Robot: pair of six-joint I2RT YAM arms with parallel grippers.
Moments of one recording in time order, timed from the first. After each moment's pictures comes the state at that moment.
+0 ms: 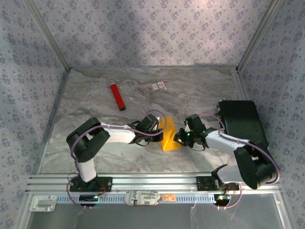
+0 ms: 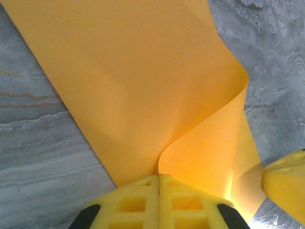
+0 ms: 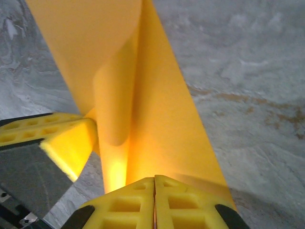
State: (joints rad) left arm -0.91 1.80 0.86 0.08 0.17 -0.79; right arm 0.49 1.33 0.50 -0.19 -0.40 0.90
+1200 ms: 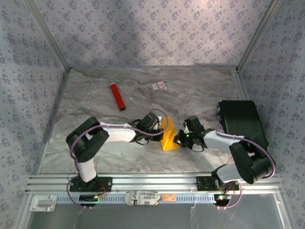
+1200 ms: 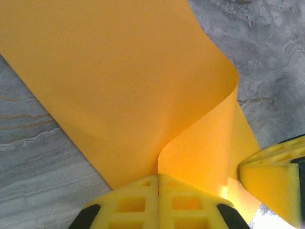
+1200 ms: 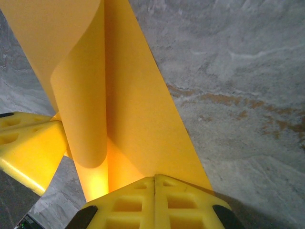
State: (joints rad) left arm -0.91 1.80 0.90 0.01 0.17 -0.67; right arm 0.49 1.39 0.48 -0.12 -0.40 0.90
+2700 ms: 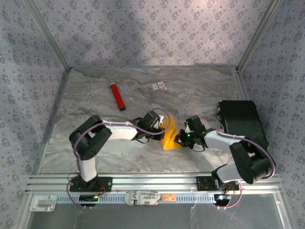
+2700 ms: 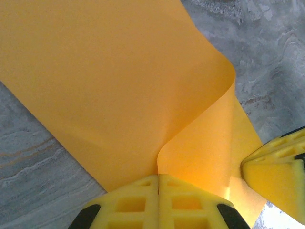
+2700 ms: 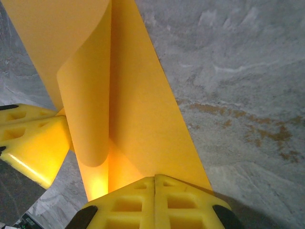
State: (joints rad) left arm -0.89 1.84 0.94 0.02 0.22 -0.57; right arm 0.47 1.39 0.48 -0.12 -0.41 0.89
